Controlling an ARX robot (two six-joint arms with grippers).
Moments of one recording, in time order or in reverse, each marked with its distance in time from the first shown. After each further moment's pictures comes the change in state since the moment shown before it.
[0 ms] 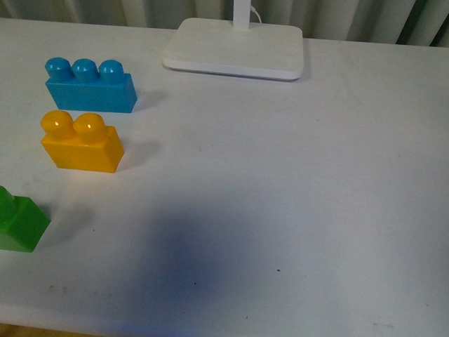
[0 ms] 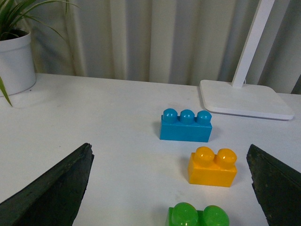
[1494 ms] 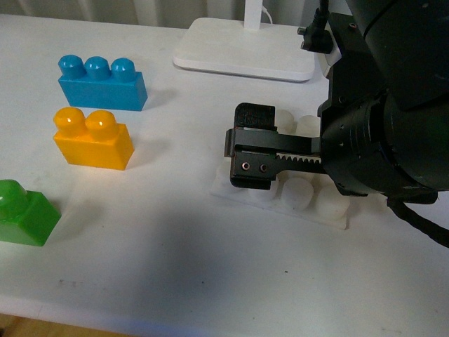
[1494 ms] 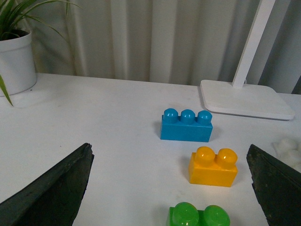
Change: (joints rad) left arm 0.000 0.000 0.000 0.000 0.000 0.000; right arm 0.993 0.026 0.009 0.038 0.264 0.686
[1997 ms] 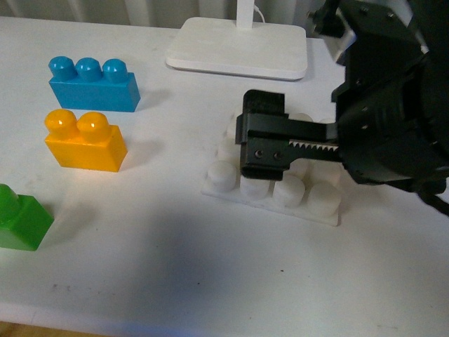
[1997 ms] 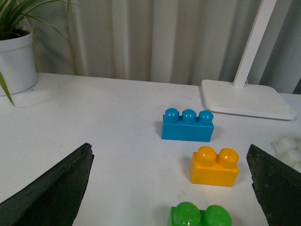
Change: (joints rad) left arm 0.000 0.000 0.000 0.000 0.000 0.000; right arm -0.075 -0.096 -0.025 -0.016 -0.056 -0.063
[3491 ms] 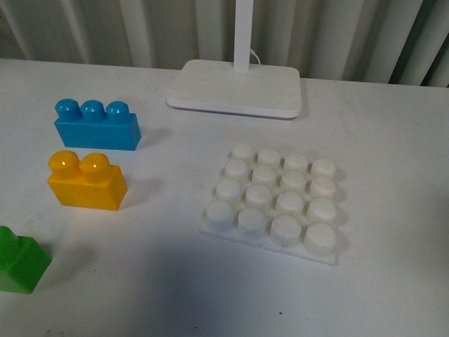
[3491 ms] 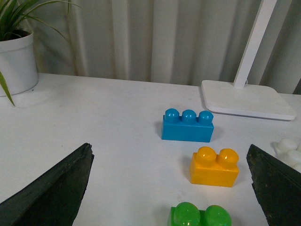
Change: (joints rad) left arm 0.000 0.000 0.000 0.000 0.000 0.000; right arm -0.571 -1.079 -0.702 0.509 -0.111 -0.454
